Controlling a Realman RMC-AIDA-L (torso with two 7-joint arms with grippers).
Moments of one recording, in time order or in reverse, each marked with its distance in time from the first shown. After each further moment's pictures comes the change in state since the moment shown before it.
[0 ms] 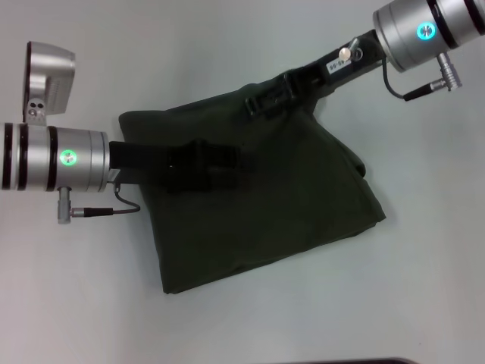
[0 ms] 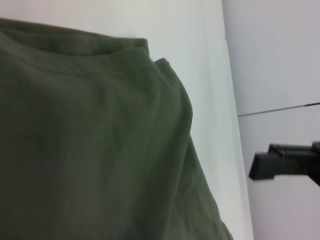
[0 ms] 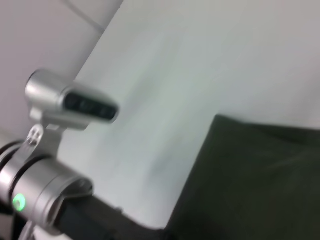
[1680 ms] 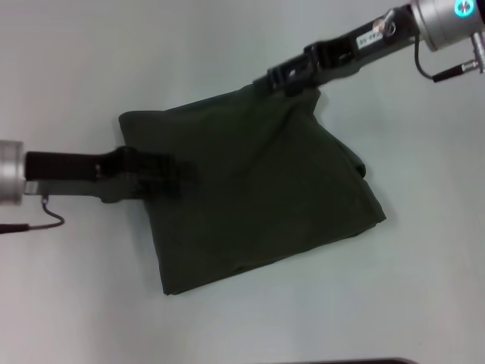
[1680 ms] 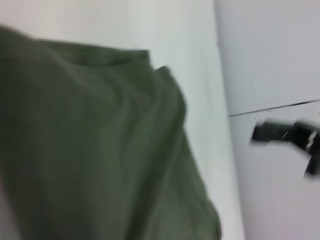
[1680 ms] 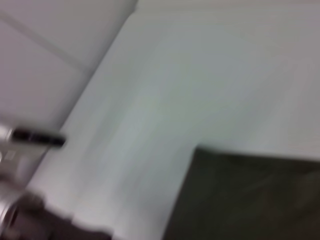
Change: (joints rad) left arm 0.134 0.061 -0.042 0.176 0.001 0.205 -0.020; right arm -0.014 -0.035 0.090 -0.027 -0.004 -0.063 0.002
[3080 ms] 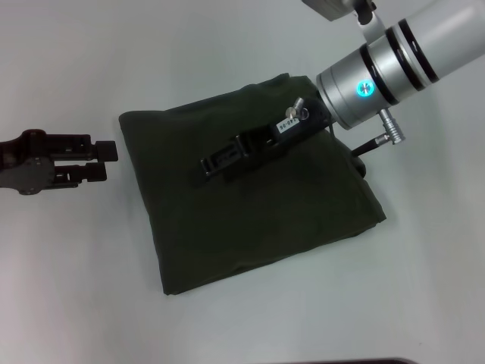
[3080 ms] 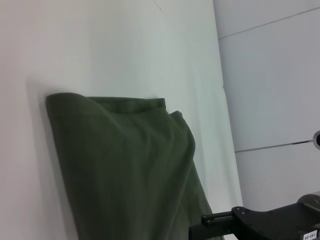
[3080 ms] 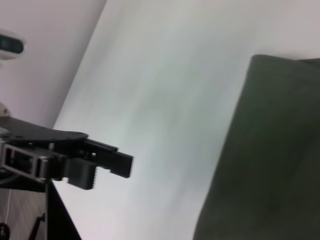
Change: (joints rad) left arm 0.048 0.059 -0.240 0.124 0.106 0.166 -0.033; right arm 0.090 0.064 -0.202 0.310 0.110 0.162 -0.017
